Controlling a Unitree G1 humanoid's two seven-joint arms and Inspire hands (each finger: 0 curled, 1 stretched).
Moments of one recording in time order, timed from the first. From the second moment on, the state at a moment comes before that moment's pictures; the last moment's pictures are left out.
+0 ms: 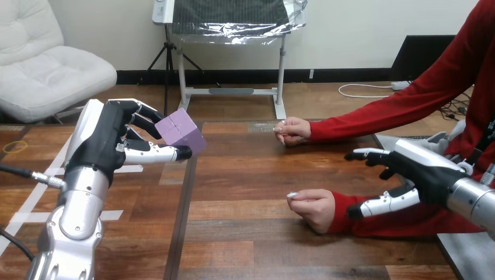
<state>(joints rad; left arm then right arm) -0.21 0.37 -0.02 -0.04 0.28 0.31 -0.03 -0.44 -0.67 0.12 0.75 -0.43 -0.46 0.41</state>
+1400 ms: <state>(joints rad) -0.21 0.37 -0.01 -0.04 0.28 0.31 -0.03 -0.48 -0.66 0.26 0.81 -0.52 -0.44 0.38</state>
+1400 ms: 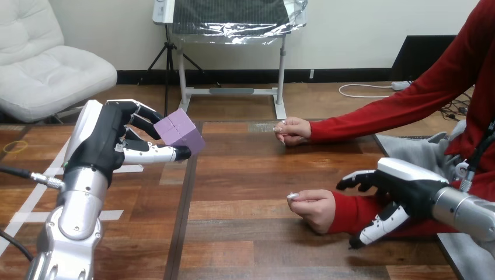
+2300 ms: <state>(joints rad) -0.21 0.37 -0.01 -0.04 0.28 0.31 -0.04 -0.50 -0.64 0.32 0.85 -0.60 -0.43 0.22</state>
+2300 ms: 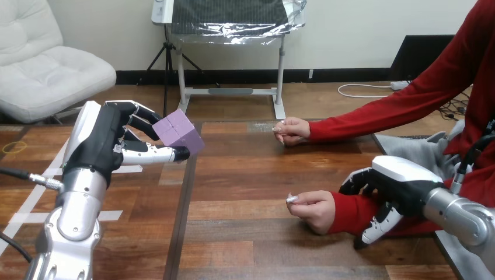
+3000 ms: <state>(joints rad) -0.20 0.37 0.01 -0.04 0.27 0.30 -0.05 -0.53 -0.63 0.36 0.93 -0.64 -0.46 0.10</state>
